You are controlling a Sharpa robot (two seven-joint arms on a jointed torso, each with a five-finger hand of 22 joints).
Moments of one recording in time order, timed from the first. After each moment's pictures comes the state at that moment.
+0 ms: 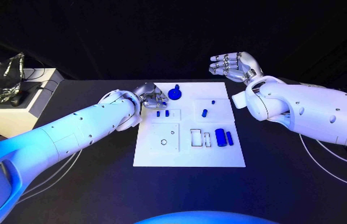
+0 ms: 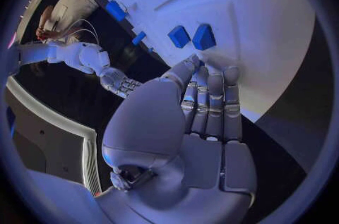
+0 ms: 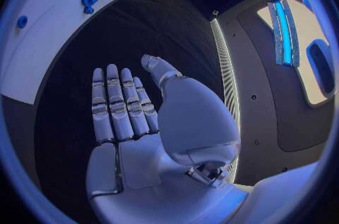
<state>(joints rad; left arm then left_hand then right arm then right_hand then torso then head) 1.15 -0.45 0.02 1.01 -1.13 -0.20 0.04 1.44 -0.03 0.23 -0.12 0.21 1.05 0.11 0.07 0.06 0.84 0.06 0.91 0.39 0.86 0.03 1.34 0.62 0.13 0.95 0.04 0.75 1.31 1.28 -0.85 -0.10 1.39 -0.43 -0.56 0.41 1.33 -0.05 0.20 -0.11 0.46 0.89 0.21 0.05 0.06 1.04 0.17 0.06 0.06 1.06 0.15 0.06 0.06 0.06 0.88 0.17 0.08 0.07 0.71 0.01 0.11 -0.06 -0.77</state>
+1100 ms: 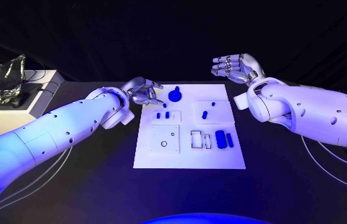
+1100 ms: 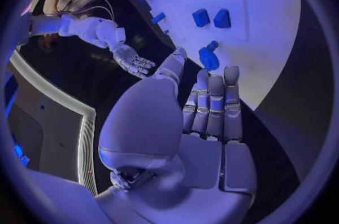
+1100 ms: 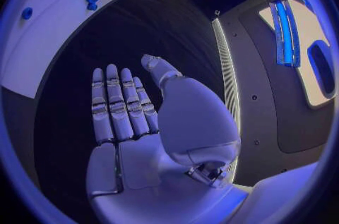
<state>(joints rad) 1.15 -0.59 0.11 1.14 -0.96 -0.14 0.06 1.43 -0.10 0.04 0.00 0.21 0.71 0.06 0.05 0.05 0.73 0.09 1.04 0.42 0.80 0.06 1.37 0.60 0.13 0.95 0.07 0.70 1.31 1.28 -0.86 -0.10 1.37 -0.43 -0.56 0.41 1.33 -0.05 0.19 -0.11 0.46 0.89 0.21 0.05 0.06 1.04 0.17 0.06 0.06 1.06 0.15 0.06 0.06 0.06 0.88 0.17 0.08 0.07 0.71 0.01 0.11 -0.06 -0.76</state>
